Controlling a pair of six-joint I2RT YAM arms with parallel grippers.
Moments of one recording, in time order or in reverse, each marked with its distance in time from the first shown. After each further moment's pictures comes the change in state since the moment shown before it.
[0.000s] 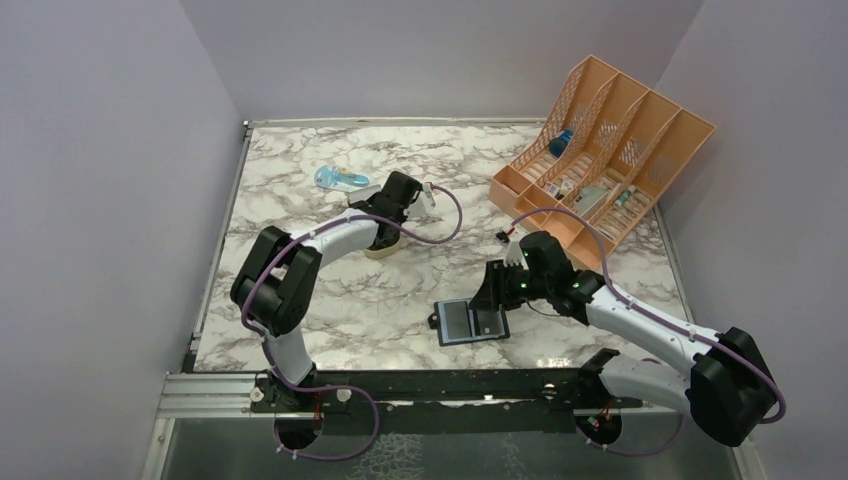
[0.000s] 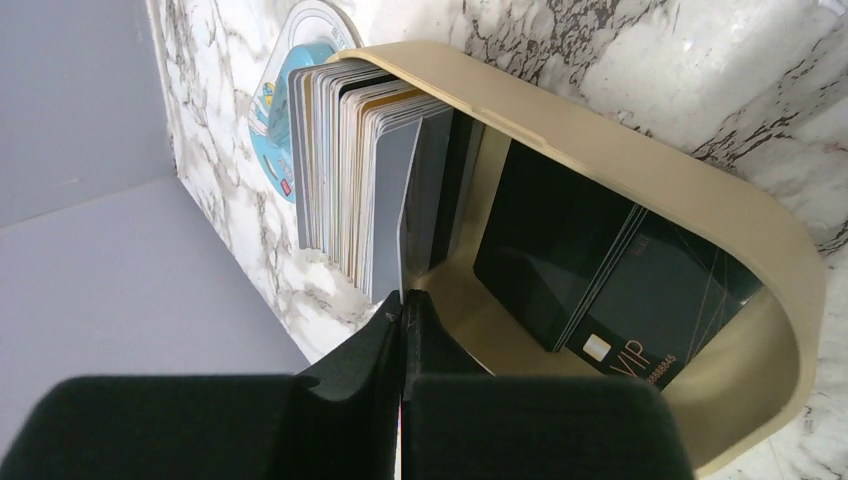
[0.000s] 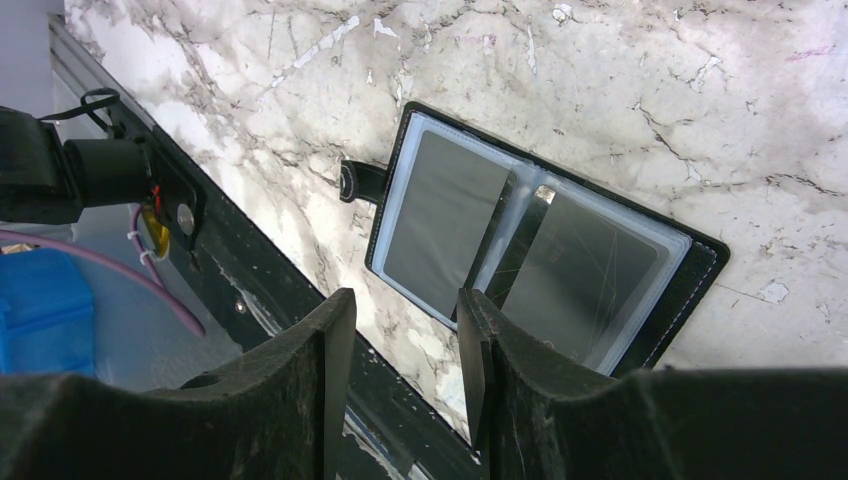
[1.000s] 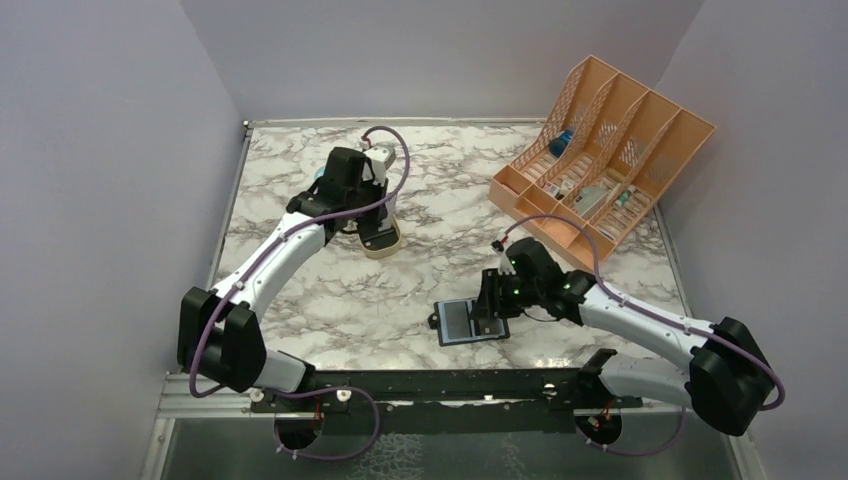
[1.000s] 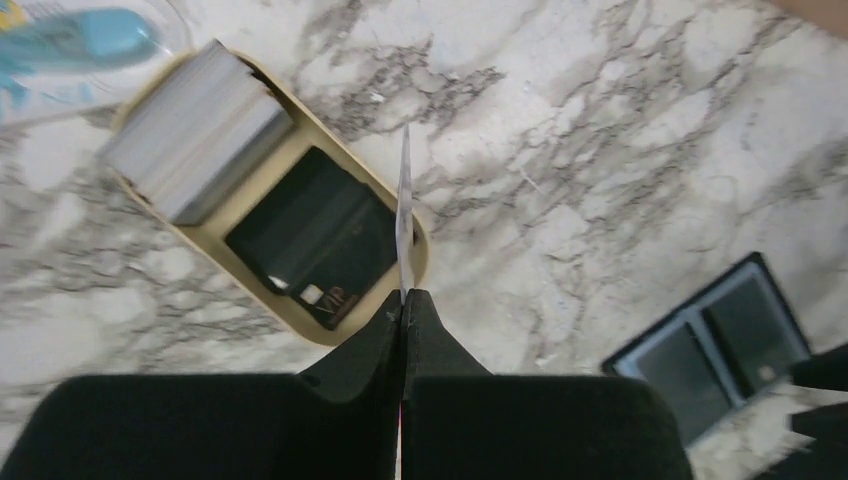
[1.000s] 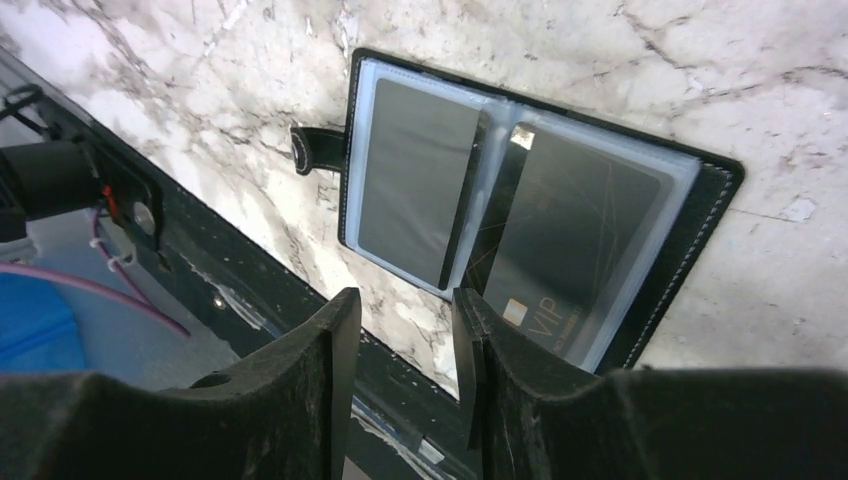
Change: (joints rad) left arm 0.129 -0.358 0.048 -0.223 0.597 -0.762; right arm 0.066 0.026 0.015 -0.091 0.087 0.092
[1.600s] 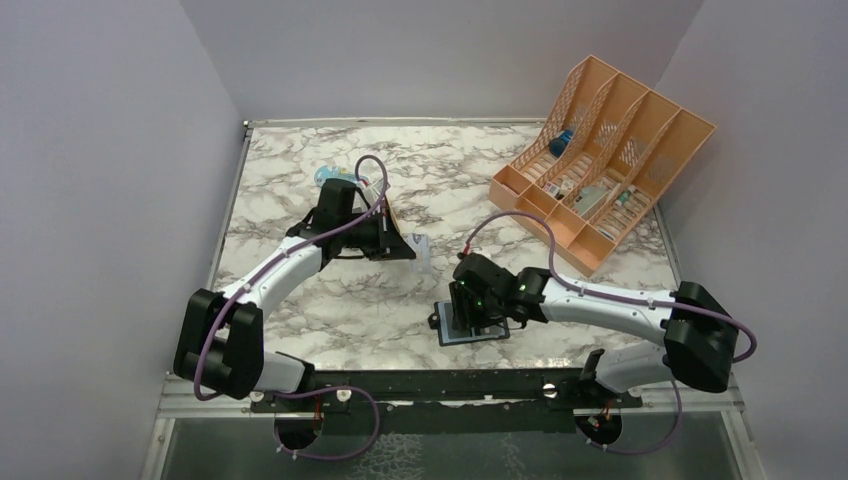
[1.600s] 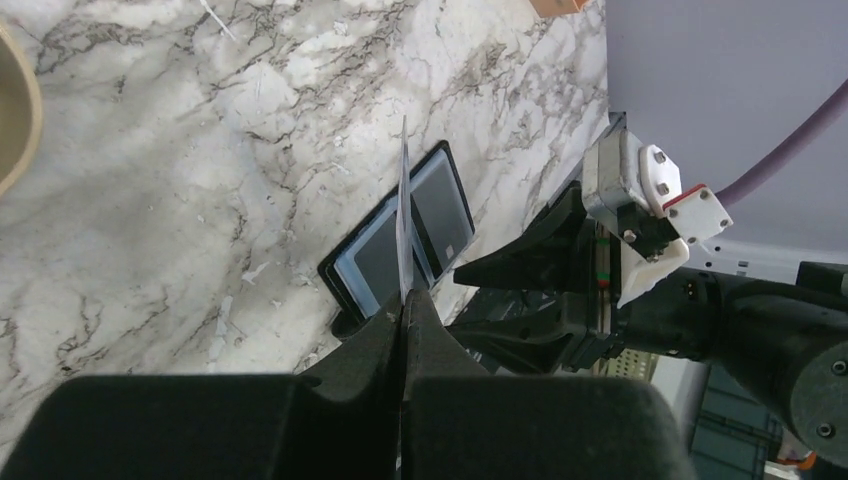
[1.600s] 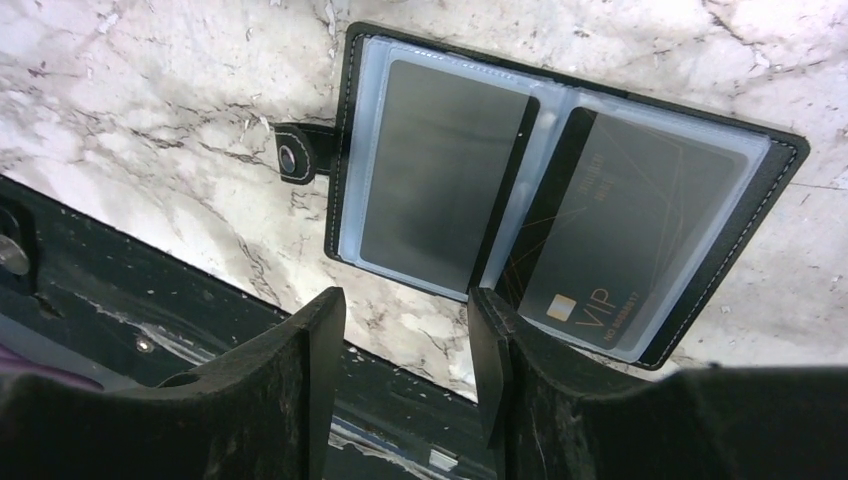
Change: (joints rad) left arm 0.088 -0.044 -0.307 0.238 0.657 -0.542; right arm 0.320 0.229 0.239 -0.206 0.383 0.117
